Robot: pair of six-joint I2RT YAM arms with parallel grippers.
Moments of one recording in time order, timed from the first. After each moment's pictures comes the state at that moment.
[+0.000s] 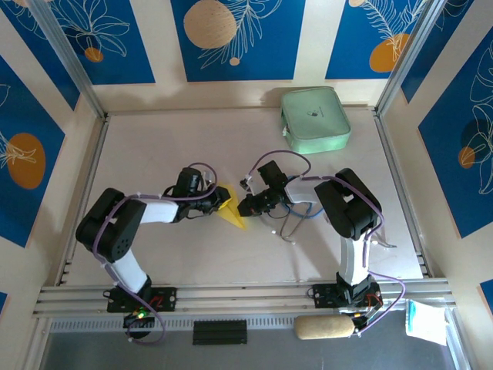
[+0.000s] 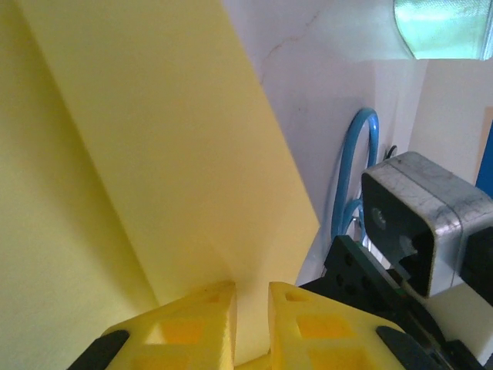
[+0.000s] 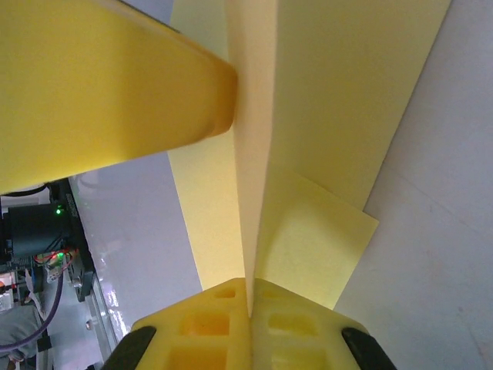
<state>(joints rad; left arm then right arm) -0.46 1.70 0.67 0.35 0.55 -1.10 0.58 1.94 1.00 -0.13 -0.81 0.34</state>
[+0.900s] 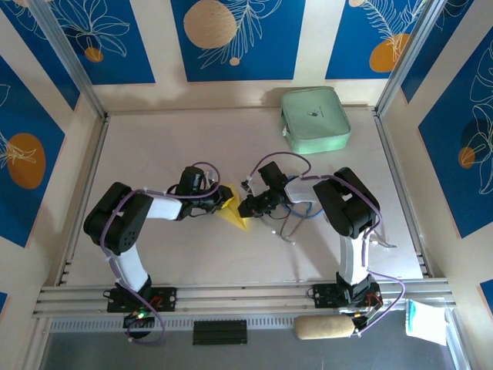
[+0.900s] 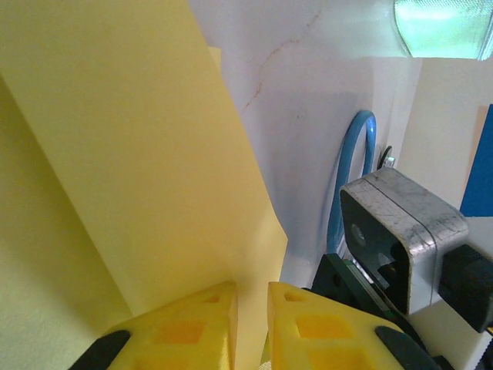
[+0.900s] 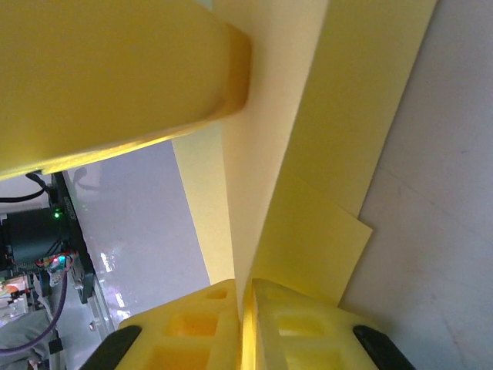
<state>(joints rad) -0.47 1.78 0.70 0.40 0.58 -1.13 0.57 1.95 1.00 -0.14 -0.81 0.37</state>
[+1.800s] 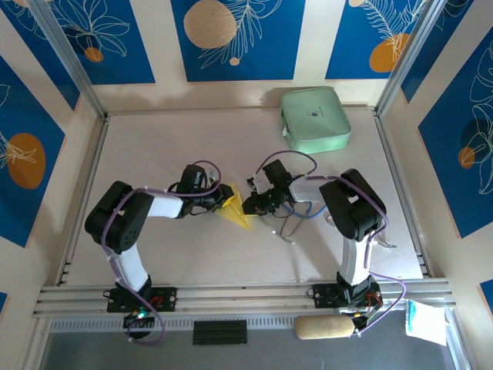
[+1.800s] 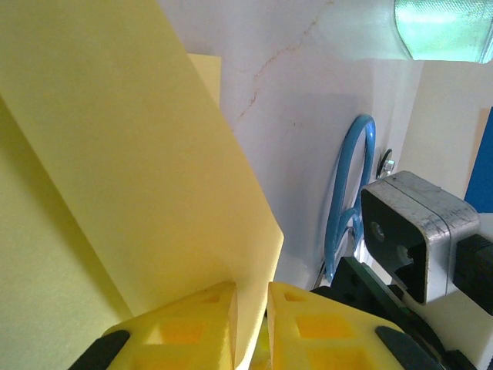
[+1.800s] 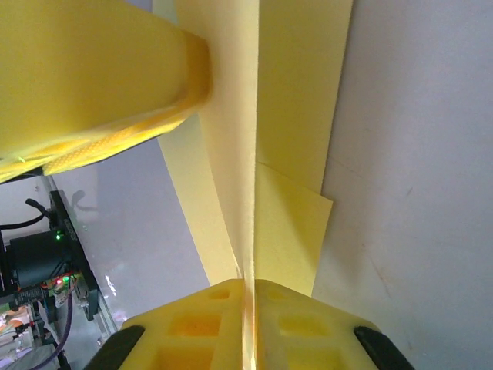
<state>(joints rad) -0.47 1.79 0.73 0.38 0.58 -1.13 0.55 1.90 0.98 -0.18 -0.76 0.43</state>
